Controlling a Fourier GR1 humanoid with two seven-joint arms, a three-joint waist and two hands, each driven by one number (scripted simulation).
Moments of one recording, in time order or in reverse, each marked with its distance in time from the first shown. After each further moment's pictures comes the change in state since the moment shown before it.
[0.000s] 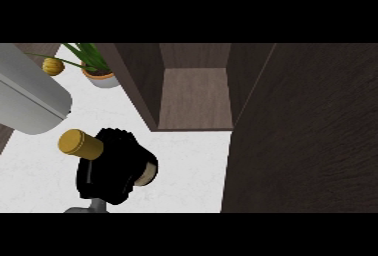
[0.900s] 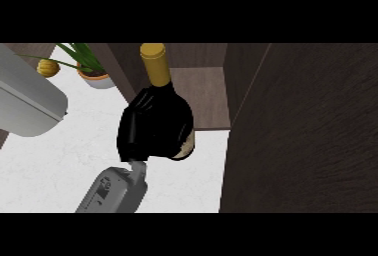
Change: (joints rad) left arm -0.338 -0.001 -0.236 0.016 0.036 0.518 0.244; right arm 0.050 -0.005 -0.055 -0.003 -0.013 0.059 -0.038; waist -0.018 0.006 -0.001
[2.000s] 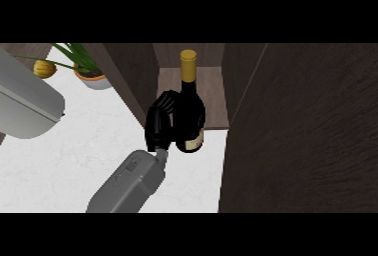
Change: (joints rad) left arm -0.203 0.000 -0.104 0.518 0.298 0.072 -0.331; right arm 0.018 0.031 -0.003 -0.001 -0.015 0.037 0.007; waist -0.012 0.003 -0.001
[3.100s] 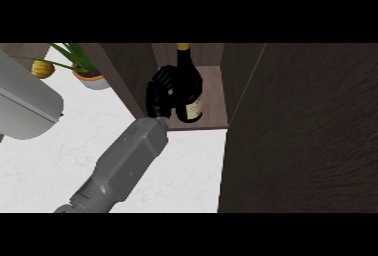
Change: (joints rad) left arm -0.326 0.000 0.091 0.419 0.226 -0.066 -0.055; right arm 0.031 0.019 -0.024 0.003 -0.010 0.043 -0.019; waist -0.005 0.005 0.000
